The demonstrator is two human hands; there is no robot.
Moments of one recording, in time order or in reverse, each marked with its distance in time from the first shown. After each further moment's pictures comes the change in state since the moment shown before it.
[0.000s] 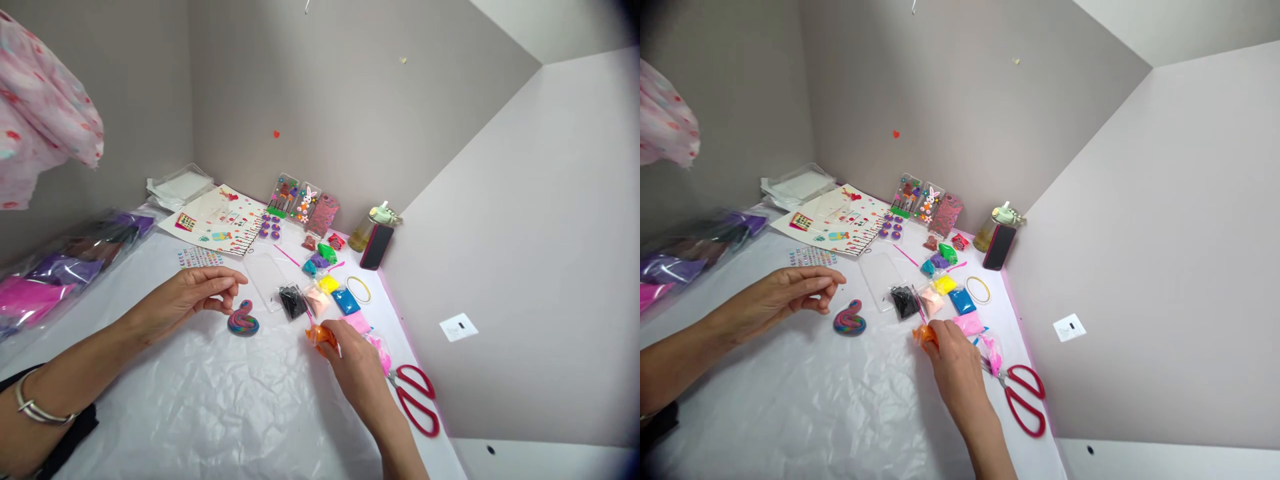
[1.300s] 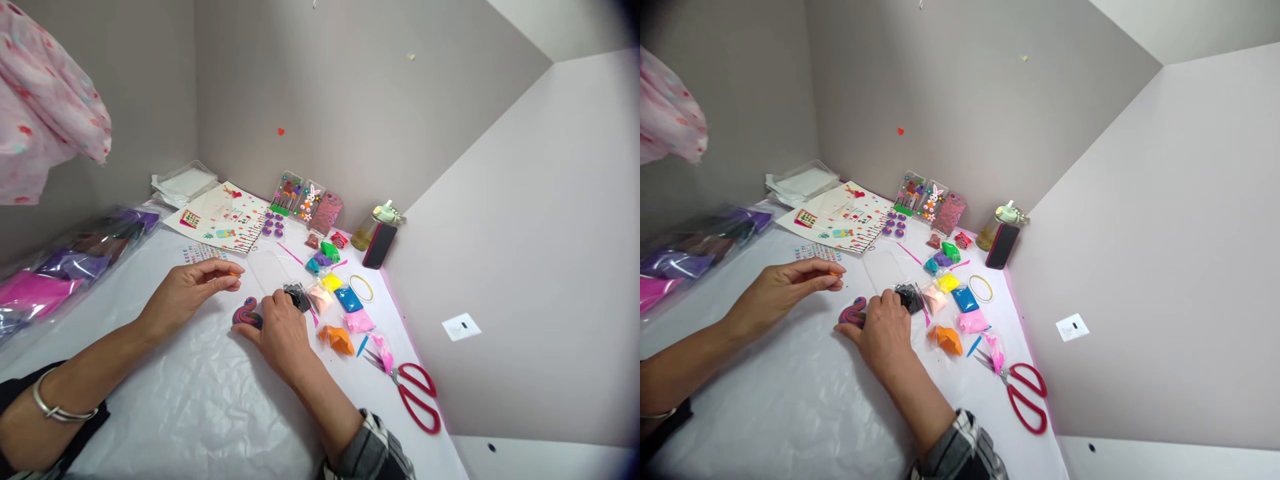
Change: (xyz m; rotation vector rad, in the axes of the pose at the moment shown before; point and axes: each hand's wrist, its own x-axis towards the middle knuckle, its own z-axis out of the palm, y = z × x) left_hand -0.004 -0.008 0.000 0.332 0.304 0.129; right_hand 0.069 -0.104 0.044 0.022 -0.189 -0.066
